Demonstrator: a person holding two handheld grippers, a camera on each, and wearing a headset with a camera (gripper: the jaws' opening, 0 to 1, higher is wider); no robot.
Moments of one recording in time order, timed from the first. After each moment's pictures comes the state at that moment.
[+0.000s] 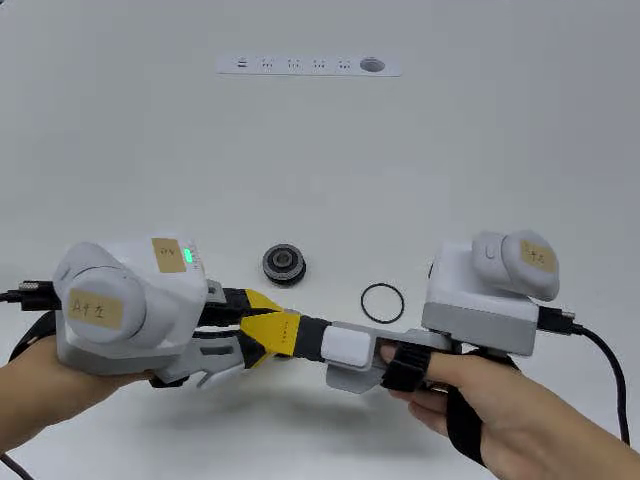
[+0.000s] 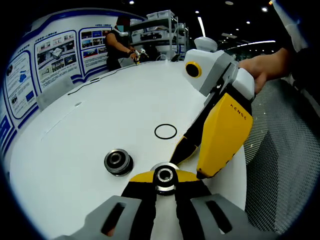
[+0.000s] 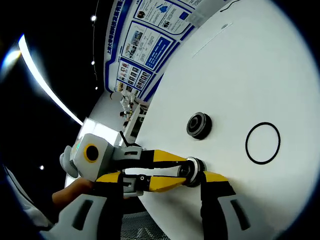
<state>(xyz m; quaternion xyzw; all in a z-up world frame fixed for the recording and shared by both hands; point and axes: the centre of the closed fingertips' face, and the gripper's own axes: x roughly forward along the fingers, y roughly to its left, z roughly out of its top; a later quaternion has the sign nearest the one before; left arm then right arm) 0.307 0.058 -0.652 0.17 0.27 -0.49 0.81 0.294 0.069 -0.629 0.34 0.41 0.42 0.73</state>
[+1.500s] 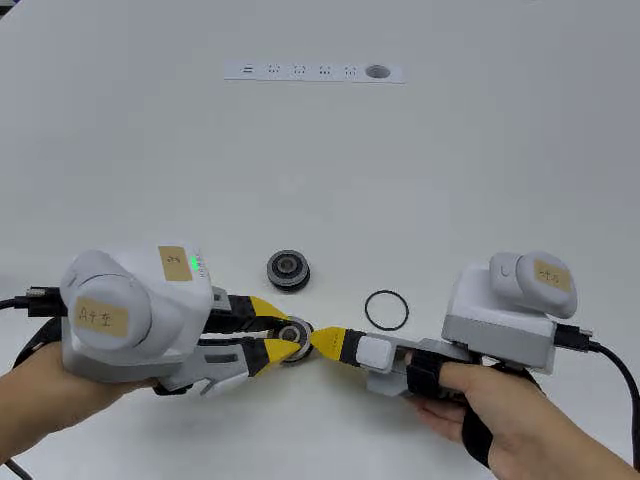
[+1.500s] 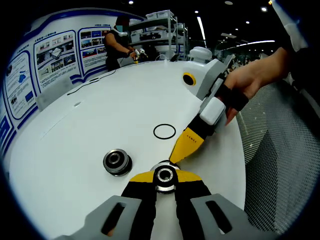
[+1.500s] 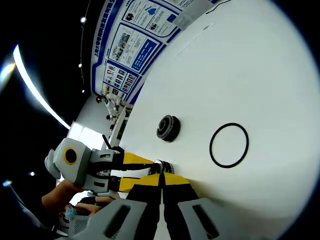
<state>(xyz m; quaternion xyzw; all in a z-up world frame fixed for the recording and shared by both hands) 0.306 0.058 -0.653 0.18 0.27 -0.49 0.81 0.308 0.043 -0.661 0.33 0.43 0.37 0.76</state>
